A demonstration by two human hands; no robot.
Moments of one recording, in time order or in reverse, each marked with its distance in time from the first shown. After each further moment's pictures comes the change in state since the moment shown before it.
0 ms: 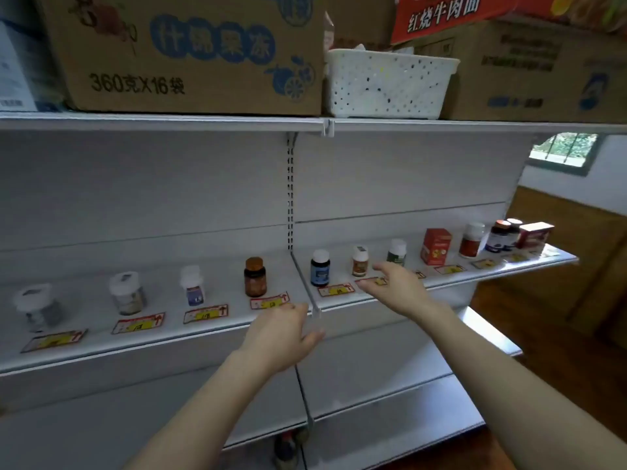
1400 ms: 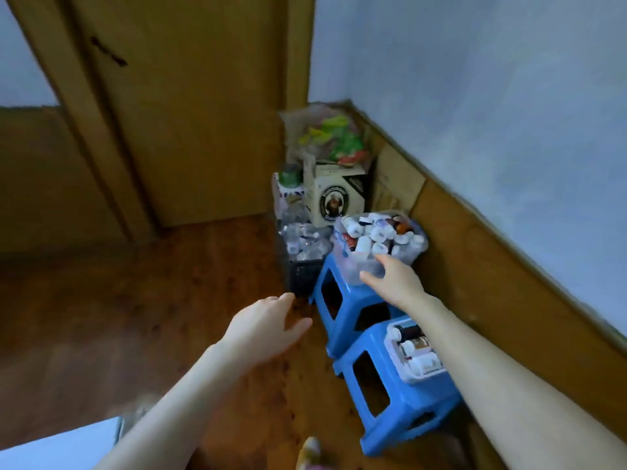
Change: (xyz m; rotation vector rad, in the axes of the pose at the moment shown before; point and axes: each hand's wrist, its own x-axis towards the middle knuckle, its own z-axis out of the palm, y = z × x) left_hand 0.424 0.785 0.247 -0.156 -0.519 1.425; right_hand -0.189 0.729 -0.261 0.080 0.584 1.600
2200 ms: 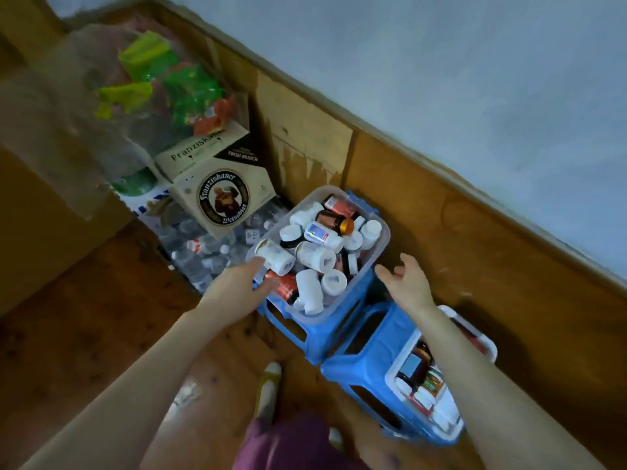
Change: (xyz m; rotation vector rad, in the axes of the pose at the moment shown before) left_hand 0.532 -0.003 0.071 -0.027 -0.425 0.222; right_hand 0.315 0.167 -0.002 0.665 0.289 0.787
